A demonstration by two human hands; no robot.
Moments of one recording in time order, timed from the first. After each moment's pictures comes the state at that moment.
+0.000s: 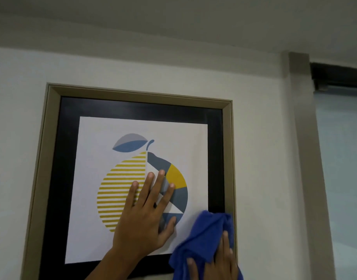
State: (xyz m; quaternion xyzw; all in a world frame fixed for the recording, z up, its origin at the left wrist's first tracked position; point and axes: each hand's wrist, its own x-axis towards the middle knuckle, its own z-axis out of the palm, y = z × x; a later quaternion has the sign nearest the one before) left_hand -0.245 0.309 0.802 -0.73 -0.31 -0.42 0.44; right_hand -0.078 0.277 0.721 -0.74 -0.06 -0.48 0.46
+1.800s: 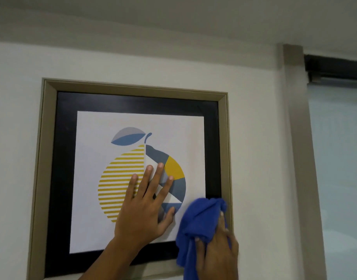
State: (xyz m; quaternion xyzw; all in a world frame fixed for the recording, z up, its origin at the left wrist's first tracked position) left_hand -0.246 0.310 0.801 -0.72 -0.30 -0.43 0.45; right_hand -0.059 0.262 0.782 -0.54 0.06 -0.16 0.83
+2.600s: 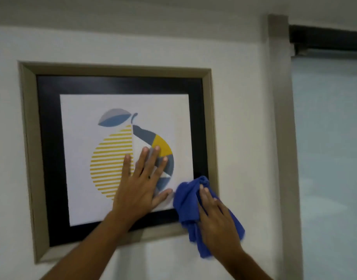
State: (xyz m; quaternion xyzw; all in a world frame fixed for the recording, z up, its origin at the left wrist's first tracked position) left_hand -0.242 0.295 0.798 -0.78 -0.27 -0.36 0.44; right_hand -0.037 0.197 0.696 -0.60 -0.62 -0.40 0.32
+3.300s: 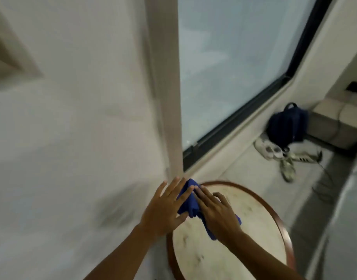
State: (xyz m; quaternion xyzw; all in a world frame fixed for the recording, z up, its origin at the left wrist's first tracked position) left_hand -0.013 0.116 0.329 -1.00 -0.03 -0.04 0.00; right_hand 0.099 -0.063 0.314 -0.84 -0.54 -0.06 0.03
